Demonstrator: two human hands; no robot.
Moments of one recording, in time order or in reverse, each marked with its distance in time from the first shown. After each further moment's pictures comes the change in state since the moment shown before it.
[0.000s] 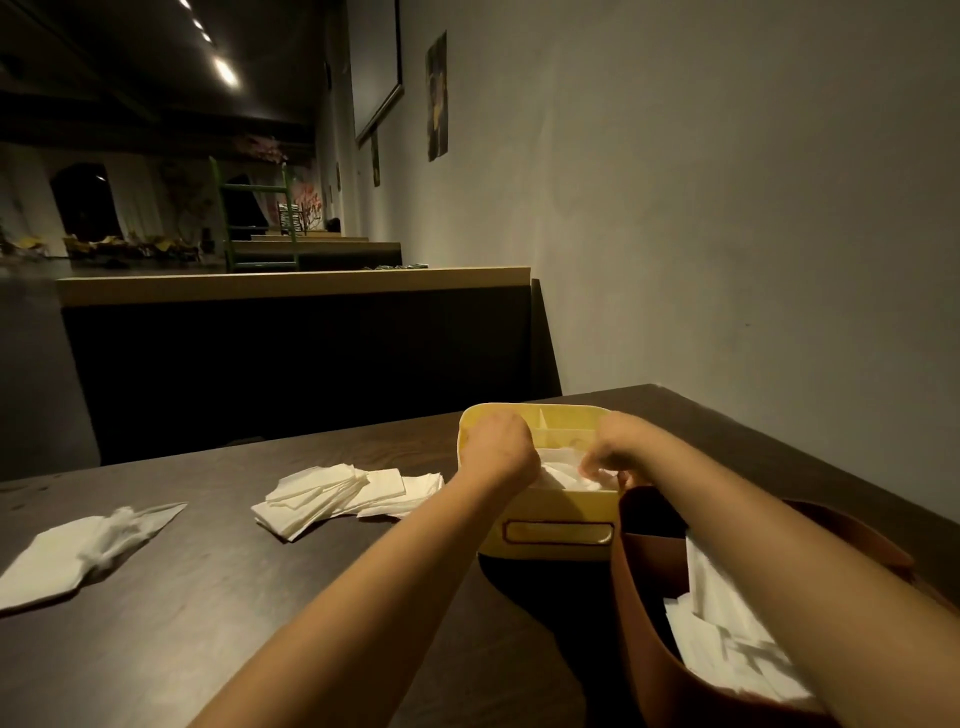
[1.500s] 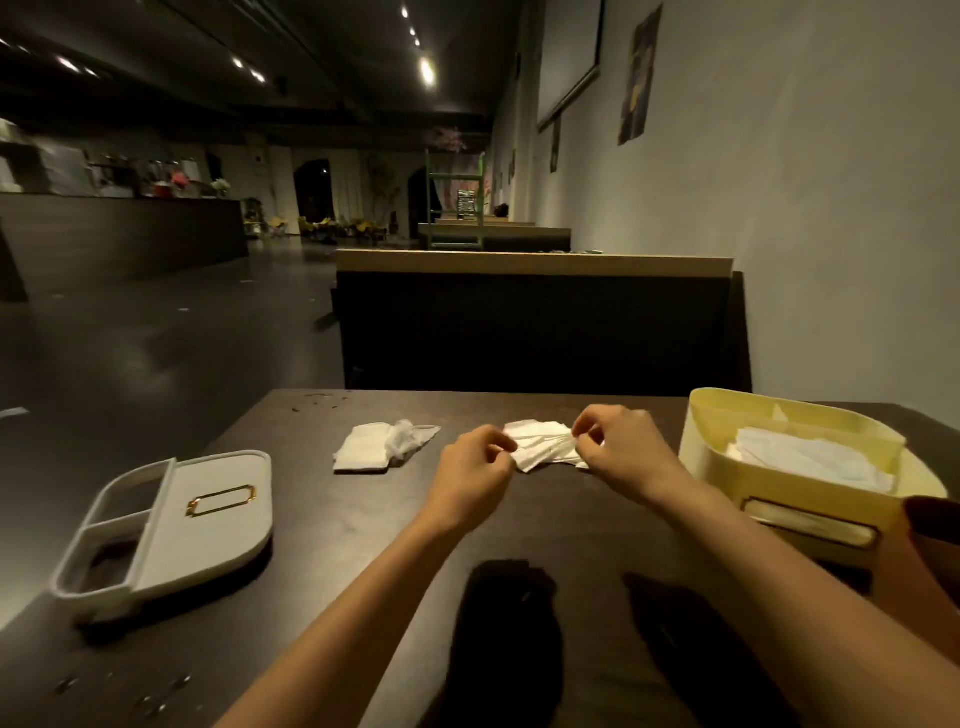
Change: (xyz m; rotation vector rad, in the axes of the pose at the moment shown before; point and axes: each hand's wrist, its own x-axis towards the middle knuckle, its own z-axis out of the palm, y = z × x) left_hand -0.177 -0.196 -0.082 -0.501 0.323 -0.242; right_hand -0.098 -0.142 0.133 0.051 0.318 -0.853
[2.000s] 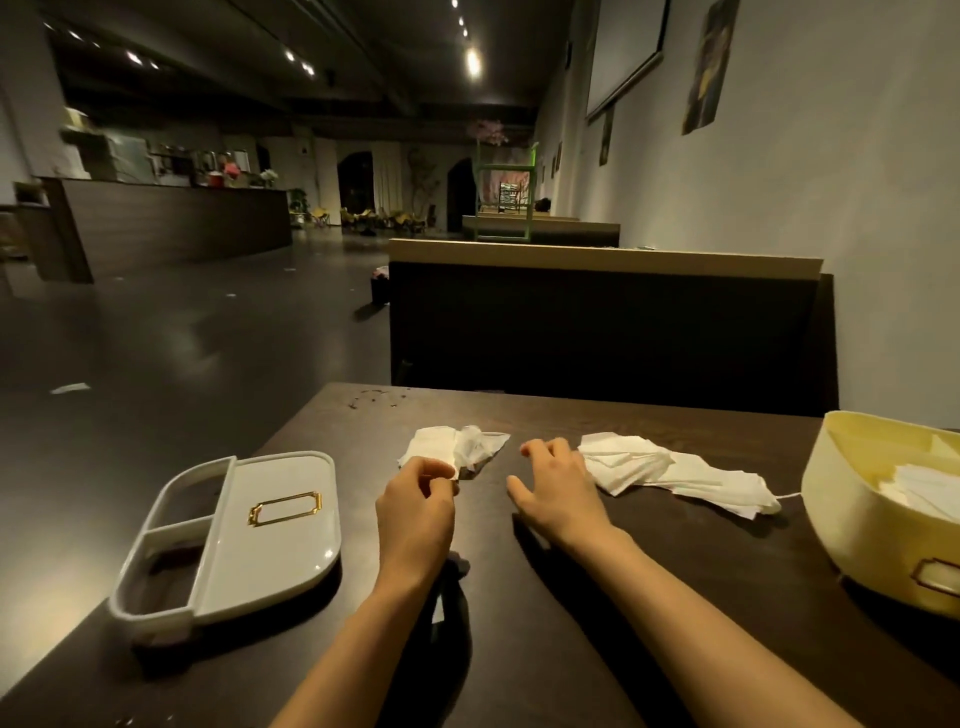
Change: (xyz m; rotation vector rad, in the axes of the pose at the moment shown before) left_hand -0.002 -0.100 -0.067 -0.165 0.385 -0.235; right_hand 0.049 -0.072 0.159 -0.034 -0.127 -0.038
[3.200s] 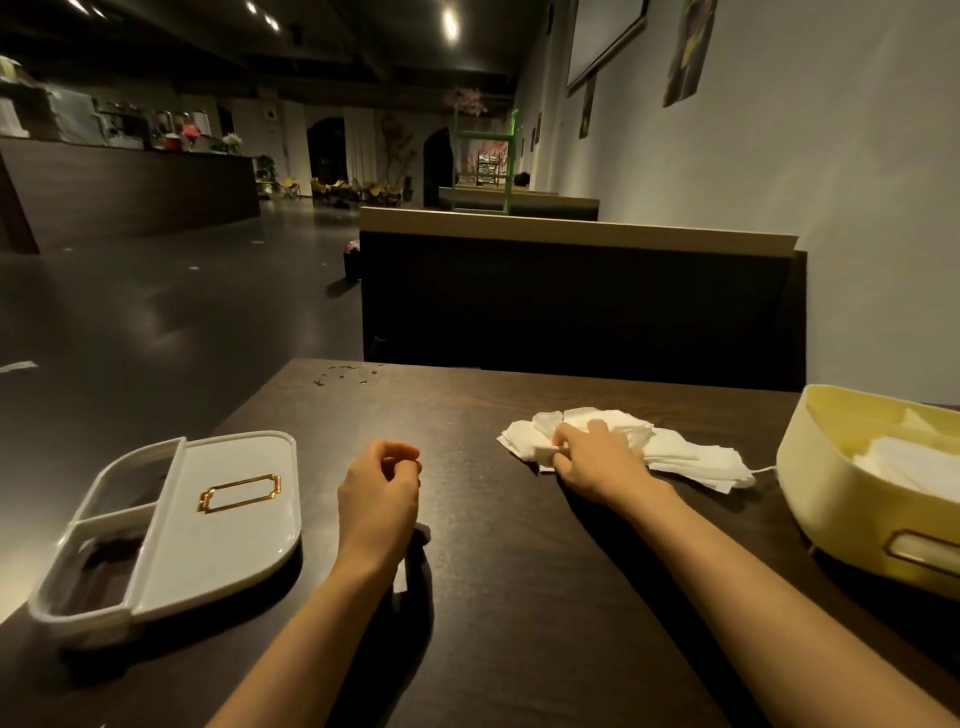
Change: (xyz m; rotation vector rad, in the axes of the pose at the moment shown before) left_hand 0.004 -0.007 -0.003 -0.101 -0.041 -0.083; right_hand 0.015 0.060 -0.026 -0.306 -0.224 0.157
